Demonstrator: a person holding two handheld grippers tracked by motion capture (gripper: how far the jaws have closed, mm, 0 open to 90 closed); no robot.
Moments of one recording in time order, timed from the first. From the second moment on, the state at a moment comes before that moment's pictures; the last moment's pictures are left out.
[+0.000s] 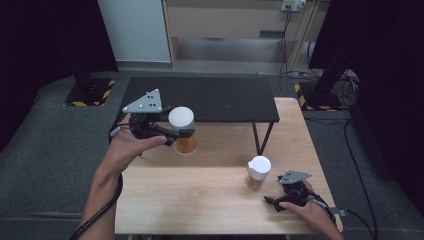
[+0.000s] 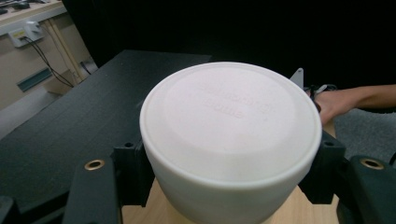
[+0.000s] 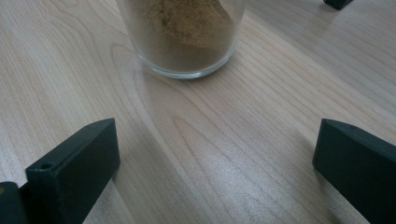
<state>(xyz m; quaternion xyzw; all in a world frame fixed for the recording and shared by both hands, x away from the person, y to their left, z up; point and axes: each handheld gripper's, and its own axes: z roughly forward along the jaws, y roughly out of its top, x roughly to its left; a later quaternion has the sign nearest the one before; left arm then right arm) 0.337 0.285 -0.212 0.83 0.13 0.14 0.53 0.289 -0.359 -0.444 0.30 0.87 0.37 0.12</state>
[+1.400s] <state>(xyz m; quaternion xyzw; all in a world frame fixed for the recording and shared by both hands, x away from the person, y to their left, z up) 0.384 0.289 -0.170 0.82 0.15 0.15 0.52 0.289 -0.359 -0.444 0.30 0.87 0.37 0.12</state>
